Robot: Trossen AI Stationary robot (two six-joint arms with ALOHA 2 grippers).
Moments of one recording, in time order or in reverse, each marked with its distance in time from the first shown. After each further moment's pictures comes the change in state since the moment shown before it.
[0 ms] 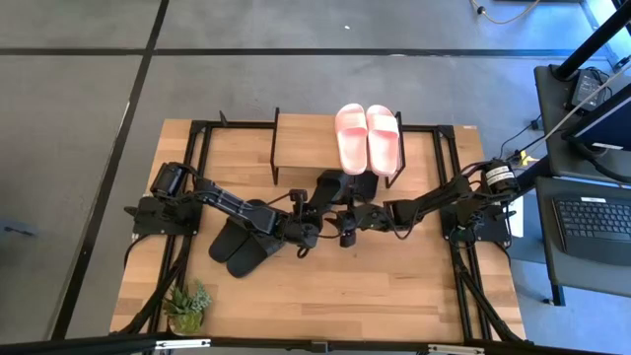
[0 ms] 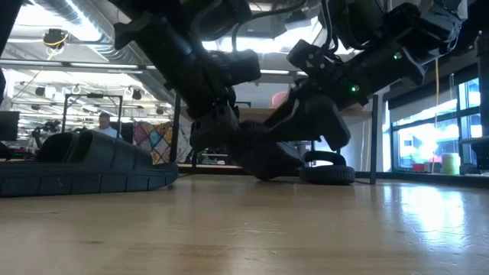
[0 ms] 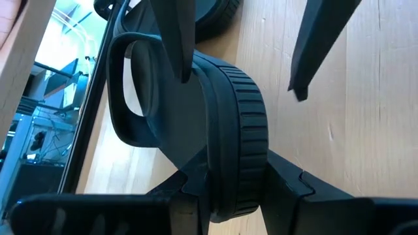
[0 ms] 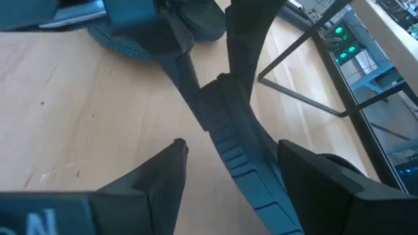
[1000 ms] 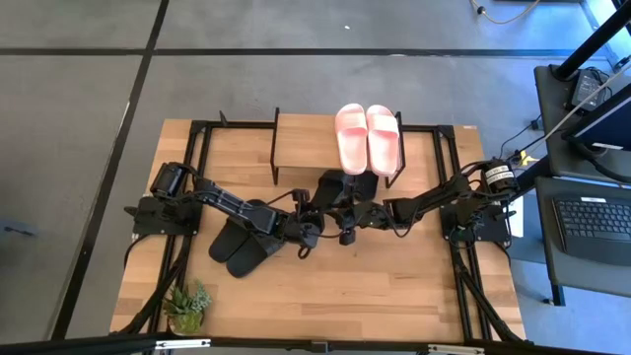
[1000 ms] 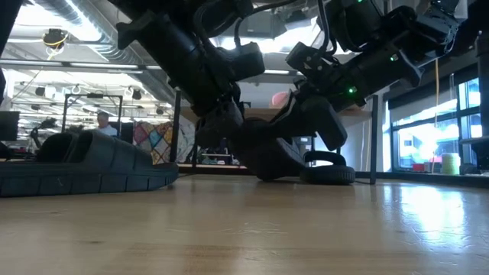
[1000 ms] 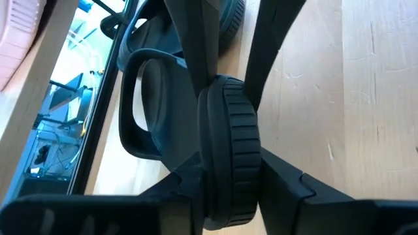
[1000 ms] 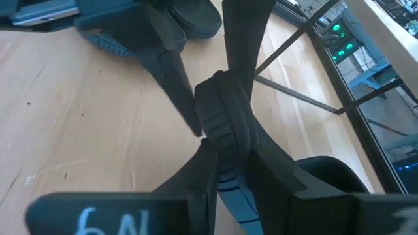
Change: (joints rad) left arm -0.003 0.000 0.000 0.059 -0.005 0.067; right arm -0.023 0.000 -0.001 0.009 -0.004 0.004
